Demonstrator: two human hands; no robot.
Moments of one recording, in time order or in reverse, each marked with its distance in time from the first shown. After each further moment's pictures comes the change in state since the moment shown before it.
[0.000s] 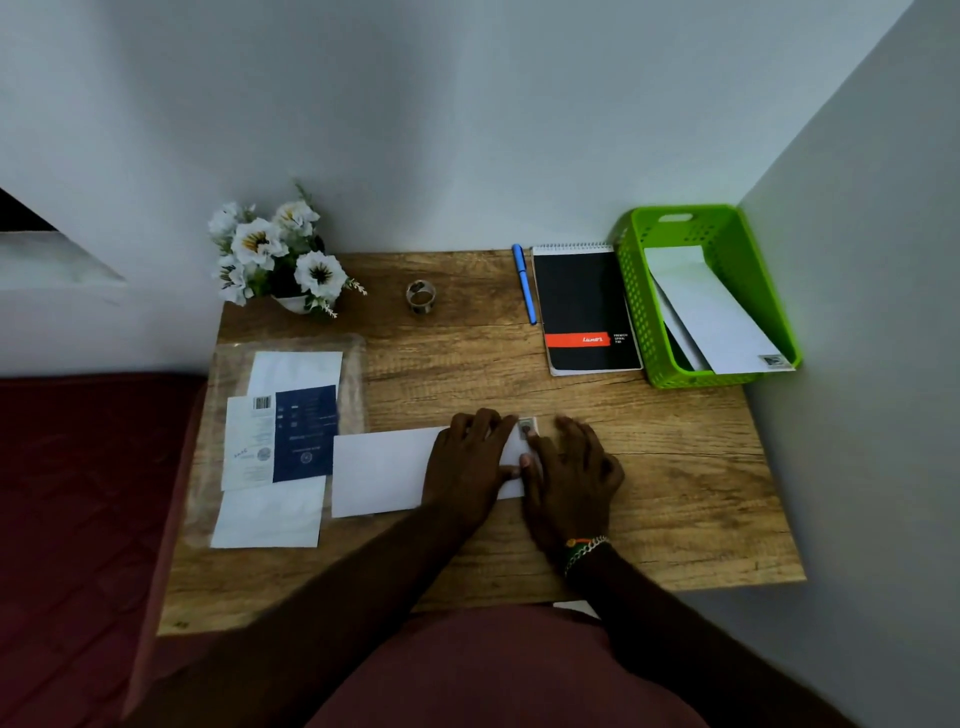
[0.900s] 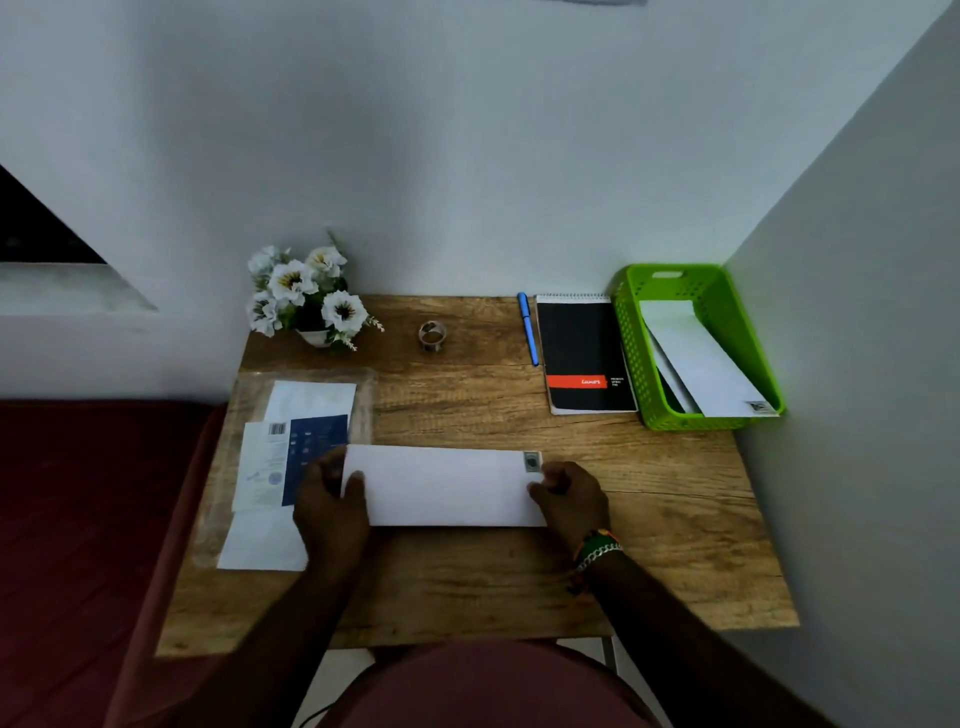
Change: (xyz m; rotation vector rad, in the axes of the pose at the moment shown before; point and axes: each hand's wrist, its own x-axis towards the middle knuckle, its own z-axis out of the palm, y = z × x) left_hand -0.074 -0.083 -0.037 -0.892 0.703 -0.728; right_hand 0.031 -0.012 -0.040 0.710 -0.289 0.455
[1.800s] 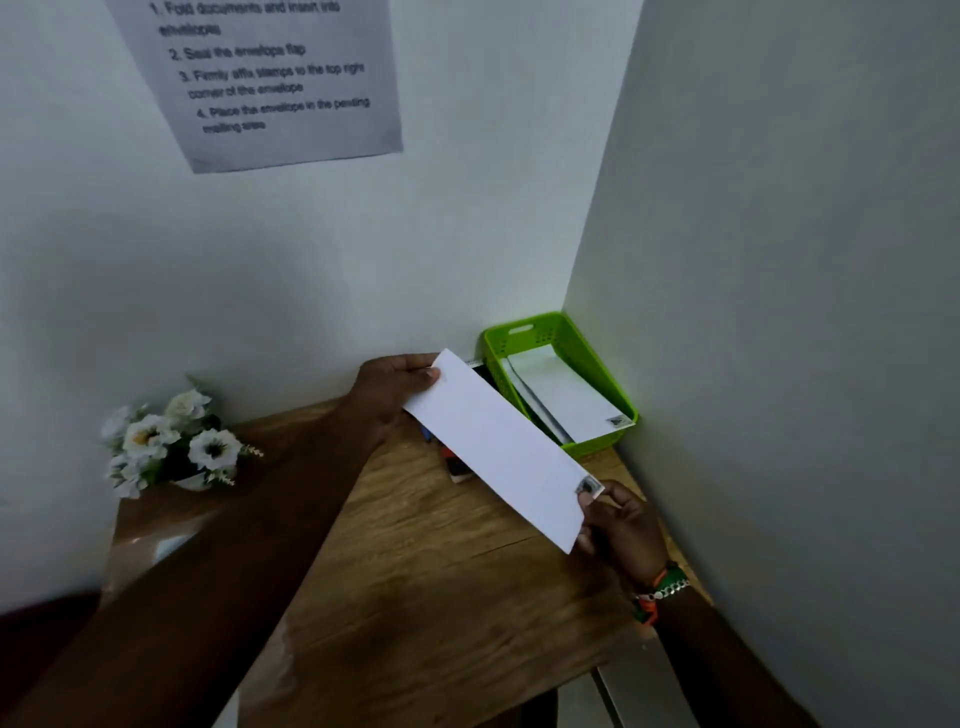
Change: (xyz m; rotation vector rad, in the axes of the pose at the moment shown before) left_hand 0.015 0.246 0.159 -0.254 -0.875 0.051; right_hand -0.012 0.039 -0.157 0.766 0.089 -0.077
